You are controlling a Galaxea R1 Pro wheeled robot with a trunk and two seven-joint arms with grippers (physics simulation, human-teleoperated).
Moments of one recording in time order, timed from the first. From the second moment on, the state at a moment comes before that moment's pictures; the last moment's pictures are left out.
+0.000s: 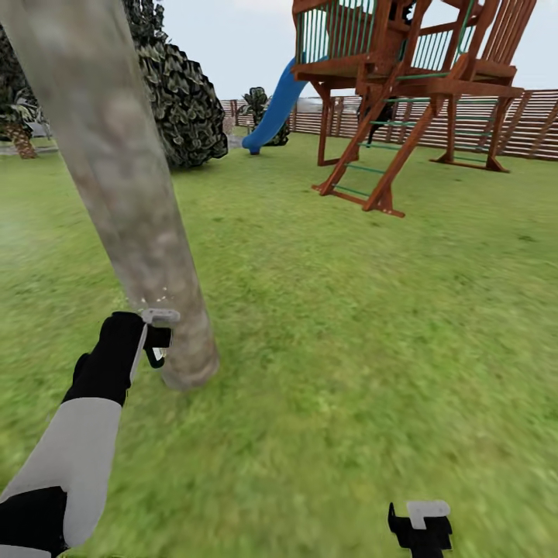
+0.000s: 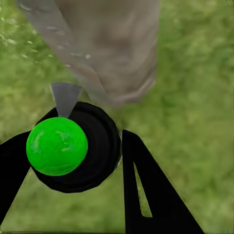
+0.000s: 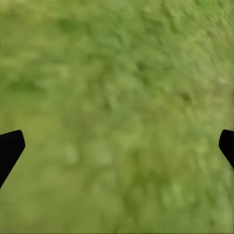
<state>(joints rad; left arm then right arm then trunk) -0.92 0.06 0.16 -1.02 -0.33 1.00 -0.15 -0.46 -0.05 0.12 -0.05 0.10 -0.51 -0.39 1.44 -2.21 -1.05</state>
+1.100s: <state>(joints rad) -0.74 0.13 0.21 -1.01 -0.32 0.99 -0.15 -0.46 -0.05 0.12 -0.05 0.10 -0.51 -0.39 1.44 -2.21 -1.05</state>
